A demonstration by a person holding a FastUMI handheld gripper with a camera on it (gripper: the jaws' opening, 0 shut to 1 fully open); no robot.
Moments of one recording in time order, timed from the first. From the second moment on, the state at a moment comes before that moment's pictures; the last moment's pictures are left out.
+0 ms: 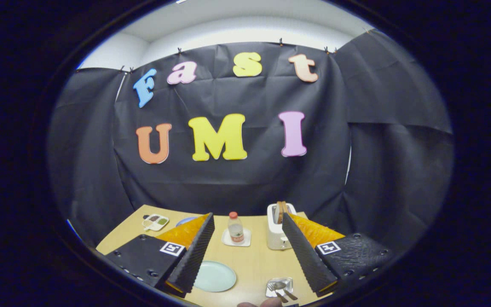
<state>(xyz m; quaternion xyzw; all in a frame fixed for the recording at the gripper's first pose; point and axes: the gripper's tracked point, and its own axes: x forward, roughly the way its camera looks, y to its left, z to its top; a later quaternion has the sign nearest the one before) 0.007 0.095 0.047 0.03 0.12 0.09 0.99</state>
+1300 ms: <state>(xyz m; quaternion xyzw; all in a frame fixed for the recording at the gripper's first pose) -0.107 0.069 0.058 0.04 0.05 0.09 0.99</state>
